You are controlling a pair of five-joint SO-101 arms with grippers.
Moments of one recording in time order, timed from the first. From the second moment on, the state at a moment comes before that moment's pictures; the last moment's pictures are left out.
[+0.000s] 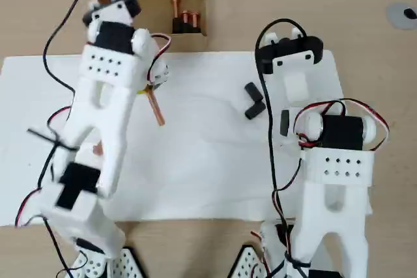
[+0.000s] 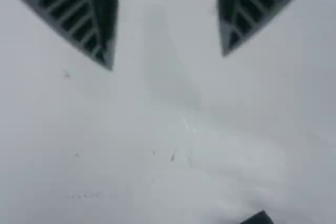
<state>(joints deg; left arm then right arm) 11.5 9.2 -28.3 99.9 24.5 0.3 -38.2 22.9 88.8 6.3</state>
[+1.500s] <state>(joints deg) 10.6 -12.5 47.6 39.4 -11.8 -7.2 -38.2 22.9 84.4 6.3</state>
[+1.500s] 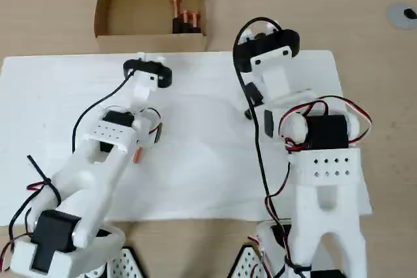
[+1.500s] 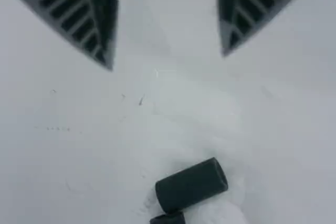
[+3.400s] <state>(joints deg) 7.7 -12.8 51.1 34.5 -6.5 -7.0 21.0 5.1 67.6 -46.7</state>
